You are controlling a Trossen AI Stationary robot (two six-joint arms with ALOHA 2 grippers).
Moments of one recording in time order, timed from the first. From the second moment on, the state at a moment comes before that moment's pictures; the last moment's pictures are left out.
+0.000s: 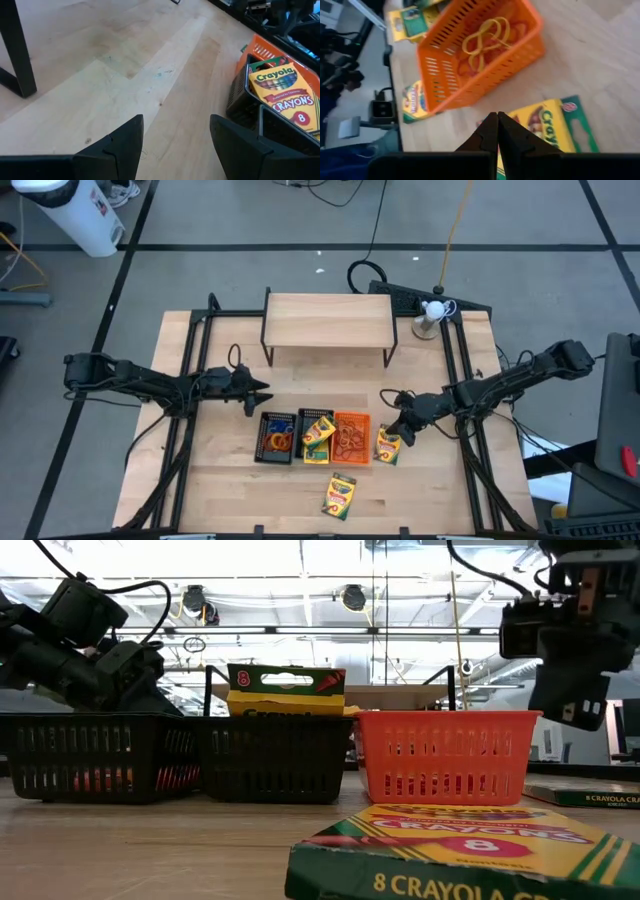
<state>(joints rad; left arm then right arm) 0.17 1.09 0.01 0.66 0.02 -0.47 0.26 0.98 0.35 -0.03 -0.08 0.99</state>
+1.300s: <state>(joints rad) 0.08 1.09 0.02 0.94 -0.01 -0.37 0.30 1.24 0.35 0.09 -0.03 0.86</state>
